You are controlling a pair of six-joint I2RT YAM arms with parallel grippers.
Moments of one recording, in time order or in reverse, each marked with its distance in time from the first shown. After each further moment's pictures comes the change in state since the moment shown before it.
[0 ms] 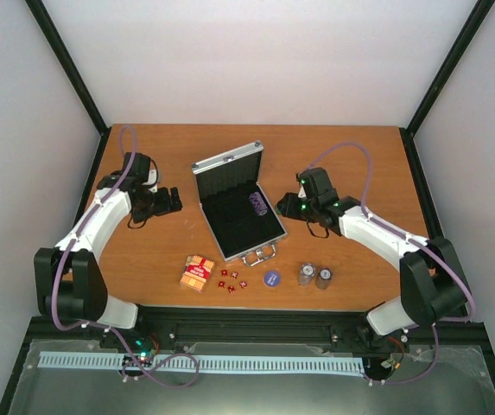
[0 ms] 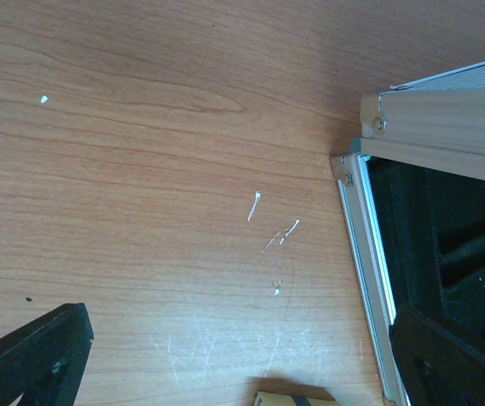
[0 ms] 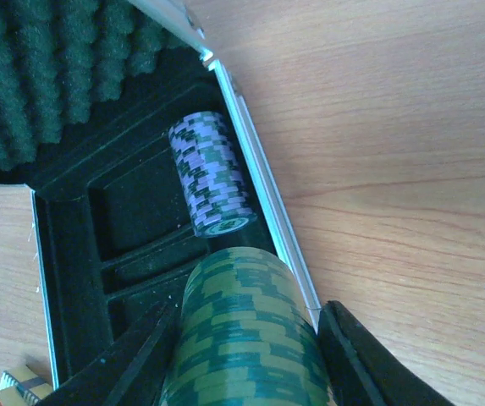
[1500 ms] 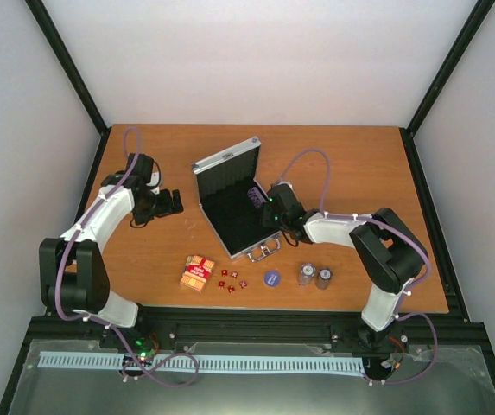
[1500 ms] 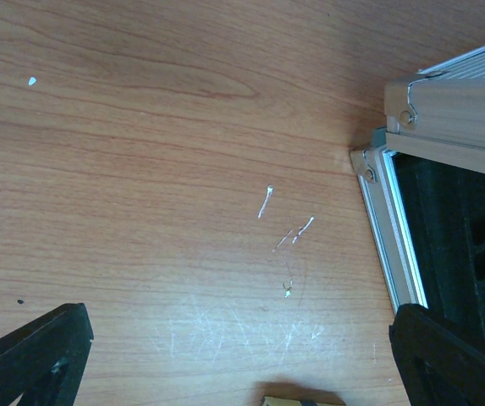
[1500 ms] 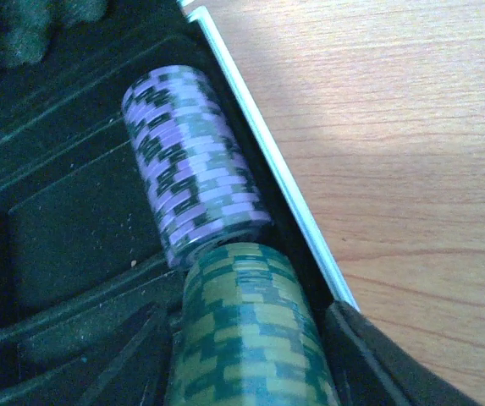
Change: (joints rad) left arm 0.000 0.060 0.000 0.005 0.001 0.000; right arm 0.168 0.317 -0.050 0.415 0.263 -0.010
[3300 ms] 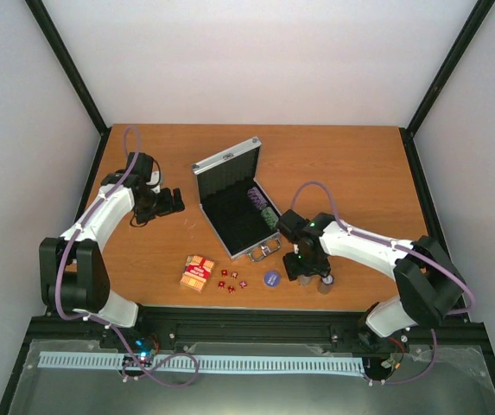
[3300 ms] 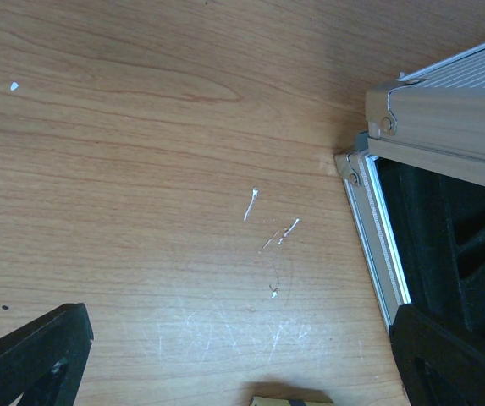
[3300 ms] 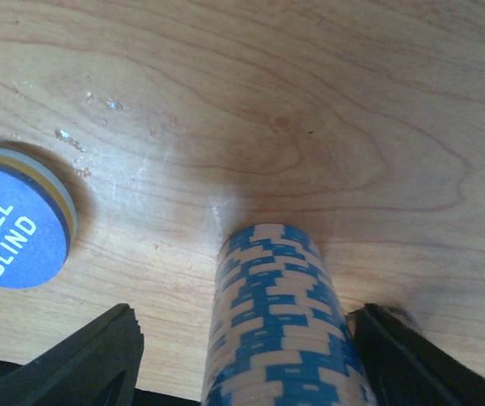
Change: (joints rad) left arm 0.000 0.008 0.011 0.002 0.026 -0.001; right arm 0.109 -0.291 -0.016 -1.051 -0.153 -0.072
